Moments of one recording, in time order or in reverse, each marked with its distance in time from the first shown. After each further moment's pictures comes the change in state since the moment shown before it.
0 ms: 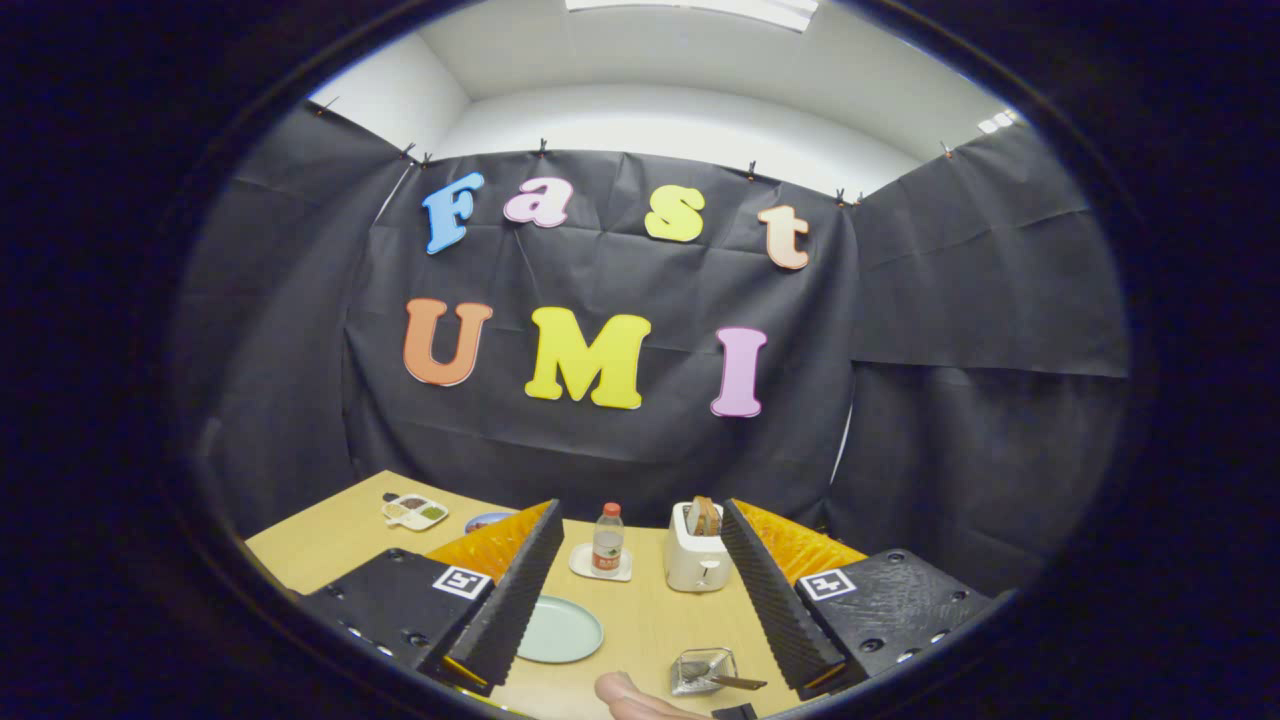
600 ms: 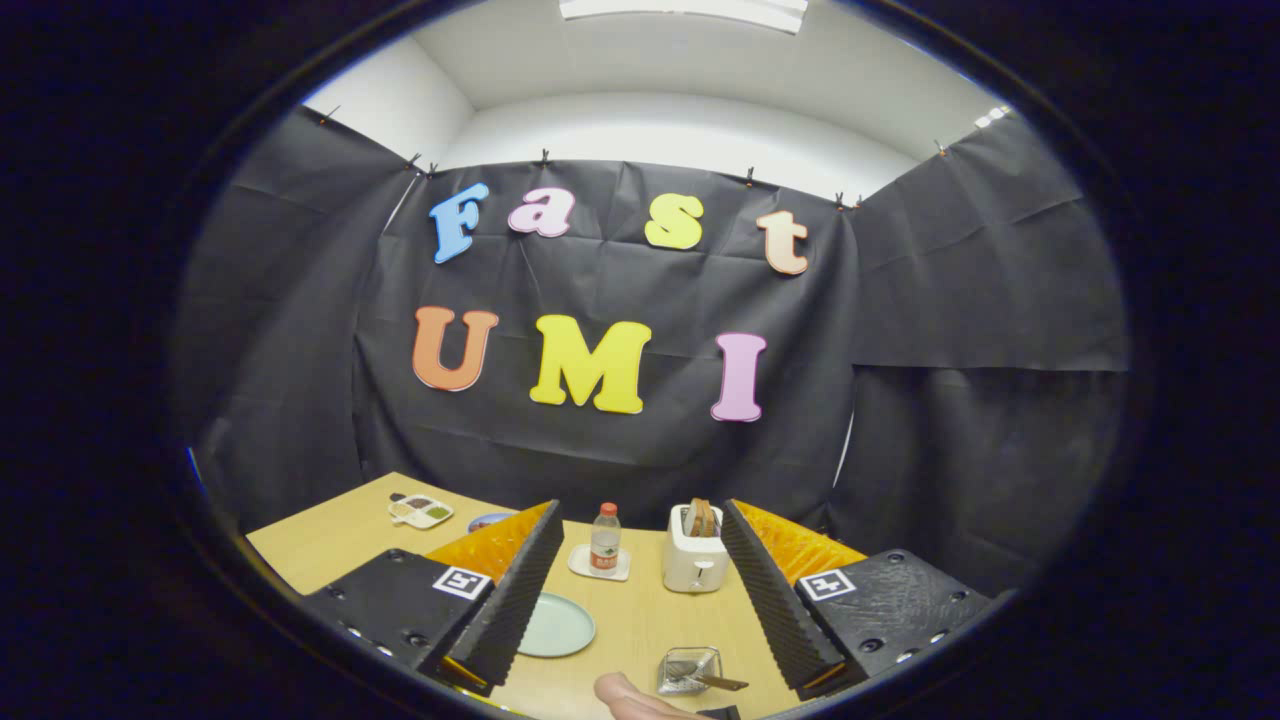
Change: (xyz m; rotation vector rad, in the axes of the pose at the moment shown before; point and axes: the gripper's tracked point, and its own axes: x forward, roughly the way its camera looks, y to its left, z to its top) arm -0.017 -0.022 -0.007 0.012 -0.020 0.056
